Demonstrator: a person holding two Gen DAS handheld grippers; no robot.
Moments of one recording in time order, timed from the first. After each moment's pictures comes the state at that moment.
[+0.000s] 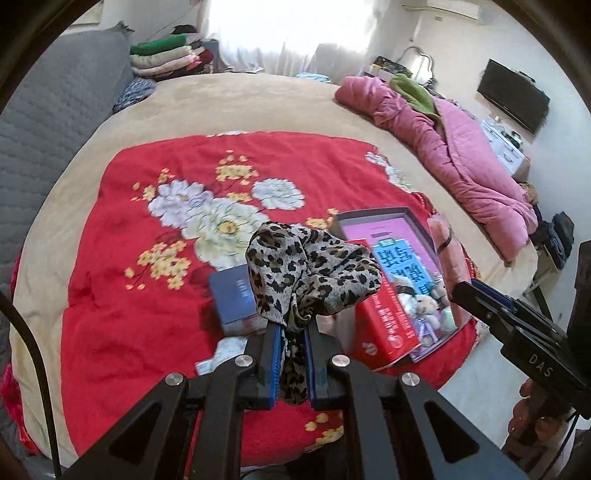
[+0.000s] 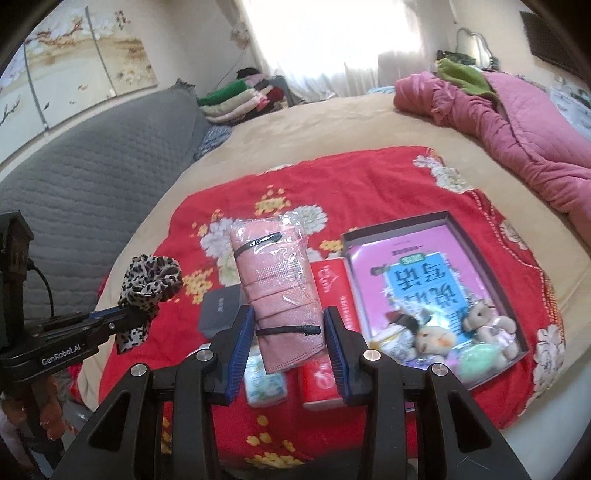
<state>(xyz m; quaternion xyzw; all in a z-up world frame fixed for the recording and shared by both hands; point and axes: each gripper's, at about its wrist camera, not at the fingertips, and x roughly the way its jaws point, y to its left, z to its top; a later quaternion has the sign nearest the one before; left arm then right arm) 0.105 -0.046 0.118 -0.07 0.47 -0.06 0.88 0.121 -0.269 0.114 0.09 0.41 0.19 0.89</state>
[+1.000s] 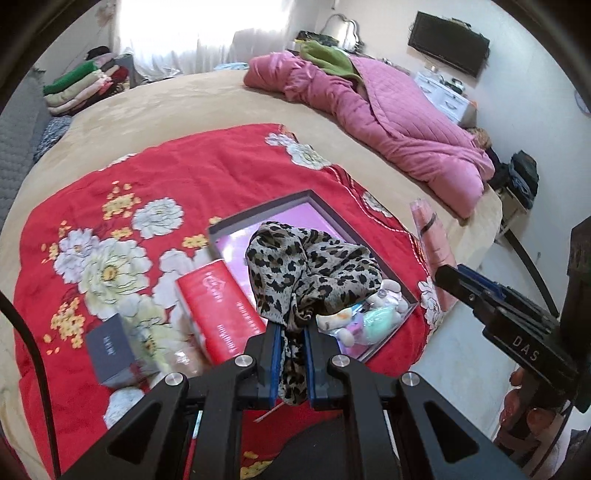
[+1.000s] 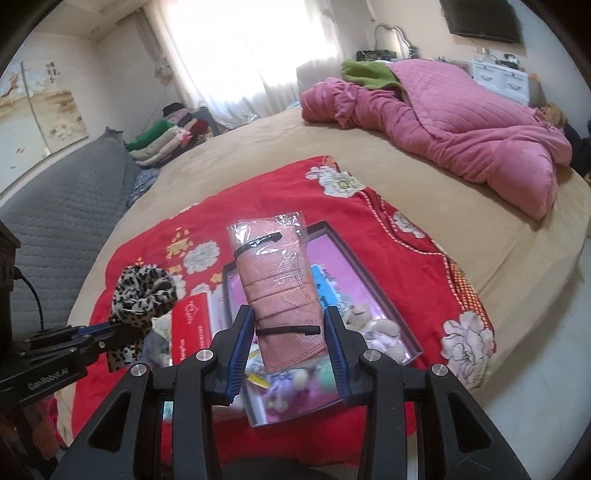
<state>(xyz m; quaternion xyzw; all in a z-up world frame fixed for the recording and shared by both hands) 0.161 -0.215 0.109 0.01 0.48 -0.17 0.86 0.133 -0.426 0.103 0.15 0.40 0.06 0.90</state>
